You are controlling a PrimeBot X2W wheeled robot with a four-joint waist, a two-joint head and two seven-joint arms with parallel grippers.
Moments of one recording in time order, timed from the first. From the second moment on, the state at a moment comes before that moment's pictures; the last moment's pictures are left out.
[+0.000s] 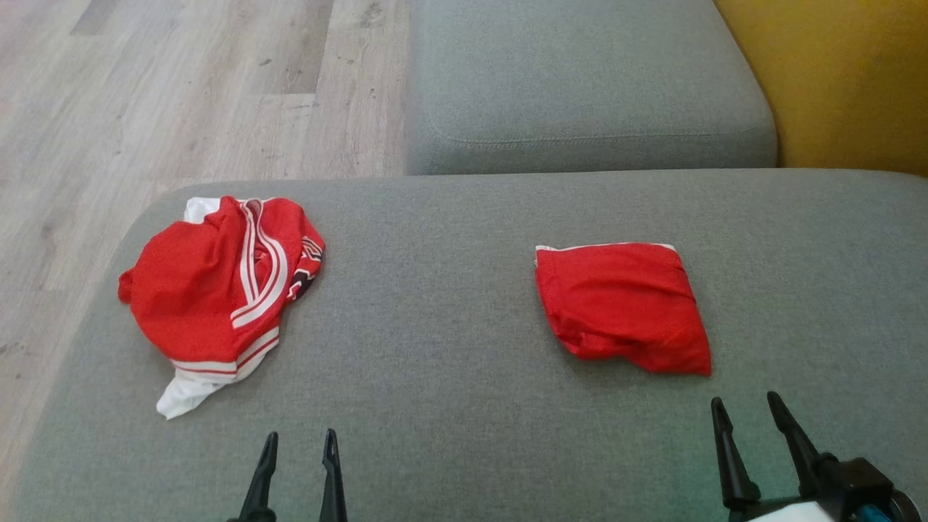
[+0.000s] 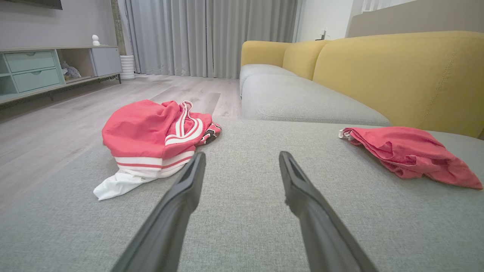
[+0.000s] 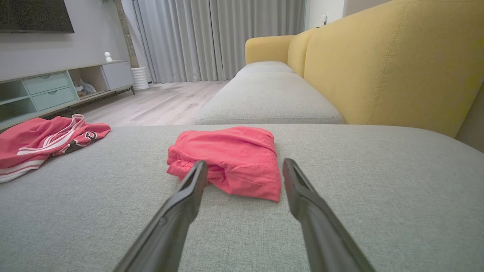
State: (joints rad) left arm 0.20 0.05 -0.26 0.19 -0.18 0.15 -0.26; right arm 0.20 -0.08 0.03 0.22 0.10 0.12 -0.25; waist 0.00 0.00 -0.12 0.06
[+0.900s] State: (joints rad) left arm 0.00 0.05 -0.34 0.14 -0.09 0.14 -0.26; right arm -0.47 -0.30 0.24 0.75 0.54 0.12 -0.05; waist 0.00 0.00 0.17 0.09
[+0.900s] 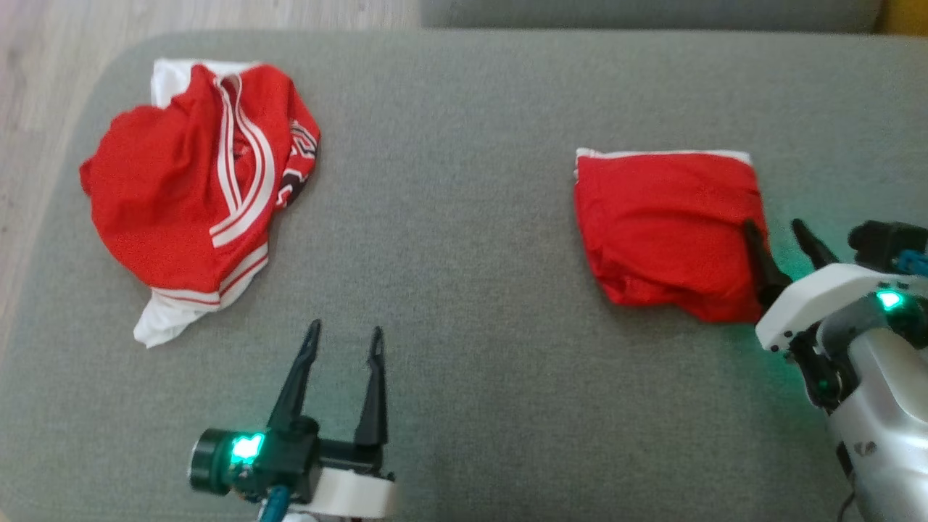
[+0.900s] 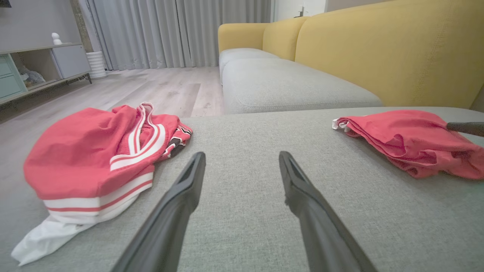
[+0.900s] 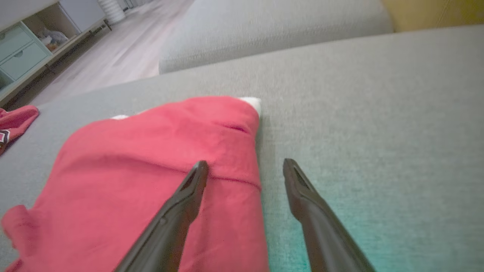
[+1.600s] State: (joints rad) left arm -0.15 0.05 -0.38 0.05 -0.07 0.13 -0.26; right arm -0.69 -0.67 0.49 0.83 0.69 0.12 -0.05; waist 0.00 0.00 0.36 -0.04
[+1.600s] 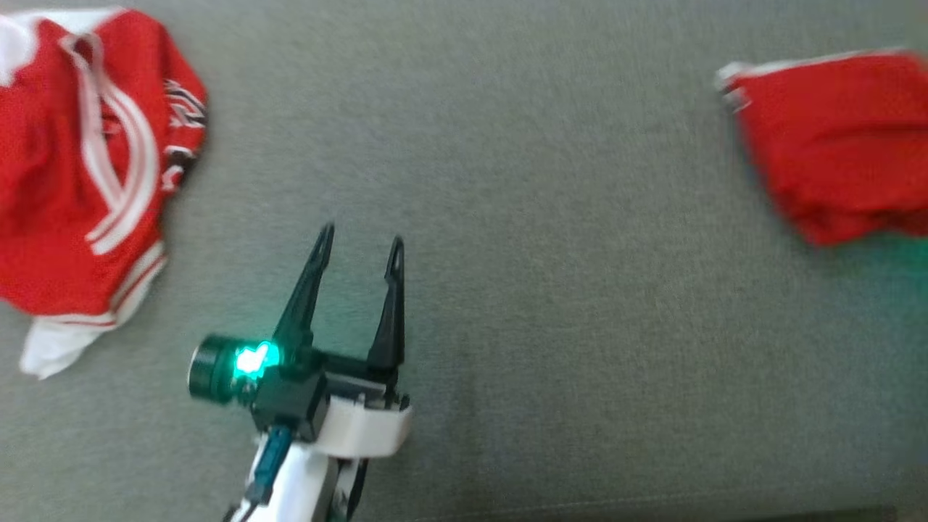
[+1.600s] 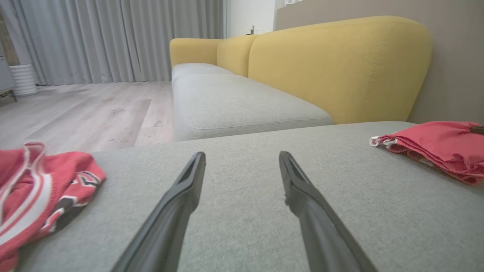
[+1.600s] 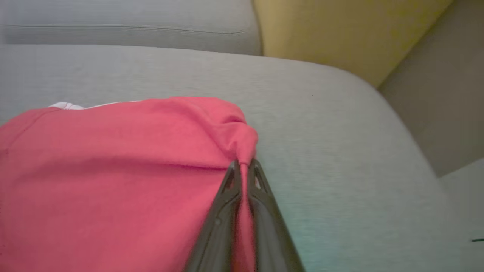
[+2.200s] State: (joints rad) left arm -0.26 0.05 -0.39 0.10 -0.06 0.14 -0.26; right arm -0.84 -0.66 0.38 0.97 0.46 0.12 -0.22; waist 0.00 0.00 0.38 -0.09
